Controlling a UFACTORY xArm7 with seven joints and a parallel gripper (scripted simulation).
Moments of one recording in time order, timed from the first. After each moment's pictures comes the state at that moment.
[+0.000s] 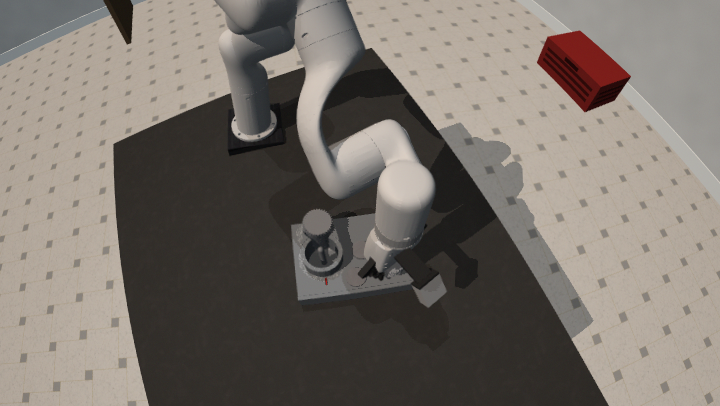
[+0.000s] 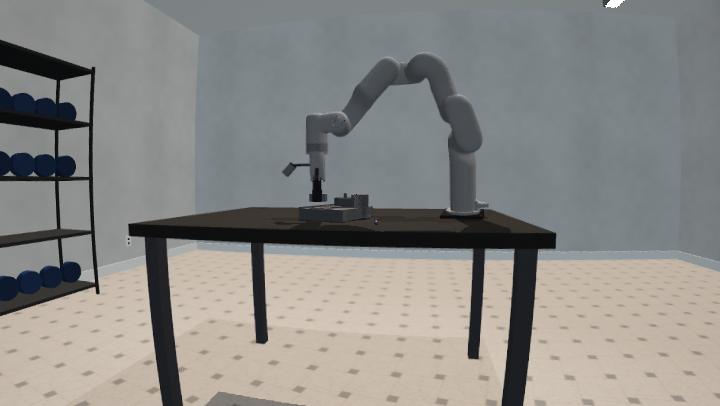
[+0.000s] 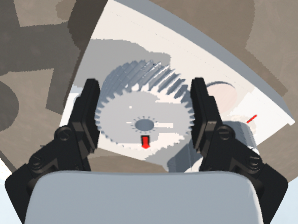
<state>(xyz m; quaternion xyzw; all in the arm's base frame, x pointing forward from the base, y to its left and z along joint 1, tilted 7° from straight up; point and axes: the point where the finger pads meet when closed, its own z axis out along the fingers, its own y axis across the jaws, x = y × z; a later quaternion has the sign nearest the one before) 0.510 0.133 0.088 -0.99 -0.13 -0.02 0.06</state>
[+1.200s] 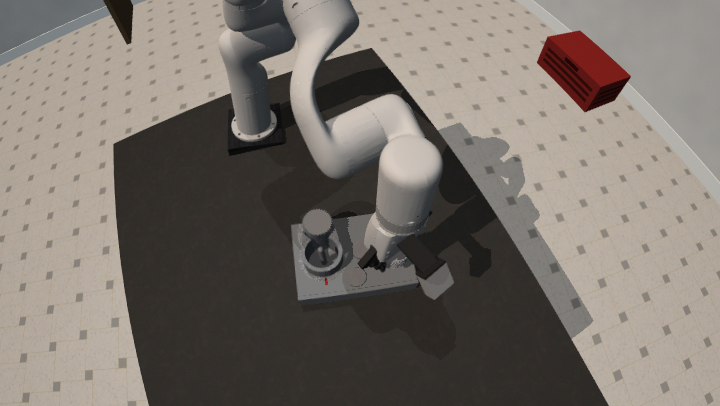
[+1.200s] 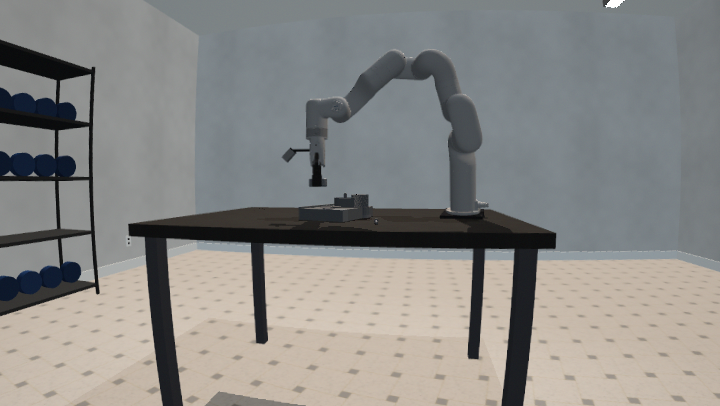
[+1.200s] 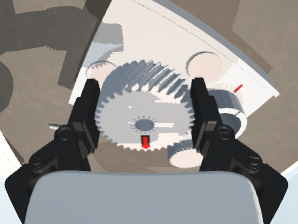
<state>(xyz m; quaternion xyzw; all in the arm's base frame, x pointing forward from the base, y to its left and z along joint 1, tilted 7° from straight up) 0.509 0.127 0.139 -0.99 -0.13 -0.02 0.06</state>
